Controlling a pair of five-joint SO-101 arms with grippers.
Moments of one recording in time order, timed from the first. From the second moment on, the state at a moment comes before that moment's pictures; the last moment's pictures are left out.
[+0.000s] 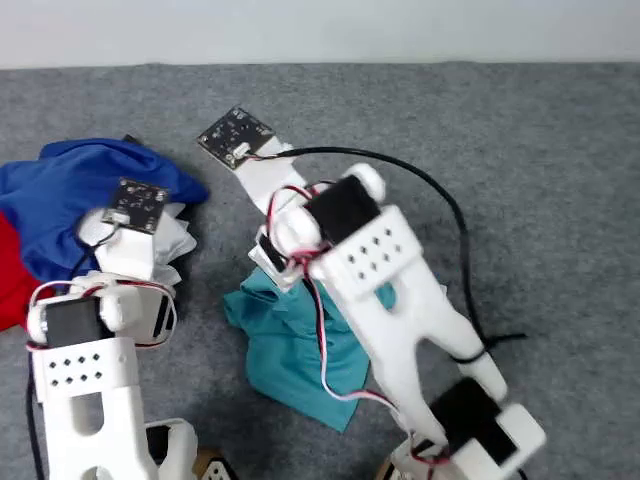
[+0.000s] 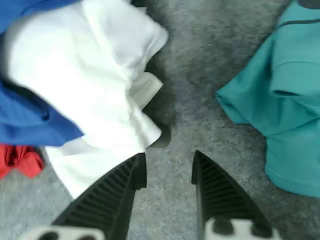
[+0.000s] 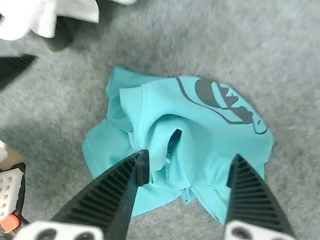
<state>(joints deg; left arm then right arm) -13.4 -47.8 43.5 85.3 -14.8 -41.1 -4.9 -19.4 100.7 7.6</state>
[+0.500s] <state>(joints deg) 12.1 -40.5 43.5 77.8 -15.3 -8.4 -6.4 -0.8 100.7 9.5</state>
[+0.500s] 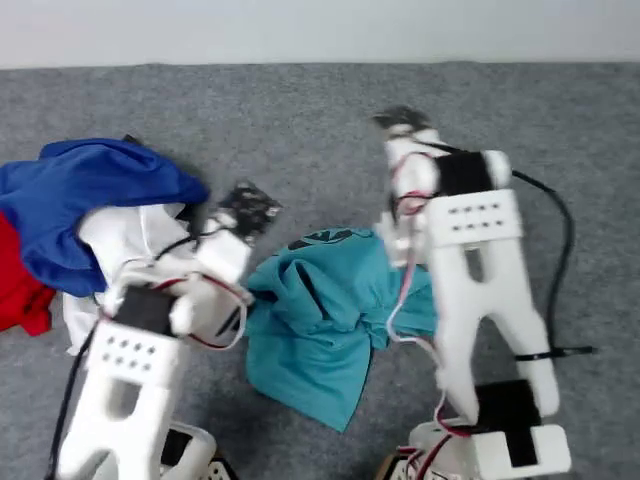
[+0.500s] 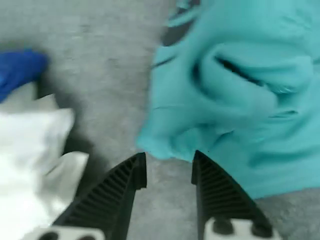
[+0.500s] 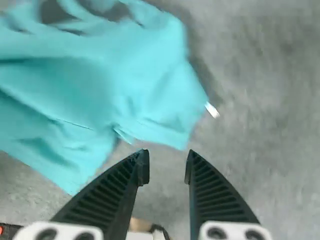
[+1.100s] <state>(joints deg) 31.6 -15.7 23.7 77.1 -15.3 0.7 -6.4 5.2 100.7 10.3</state>
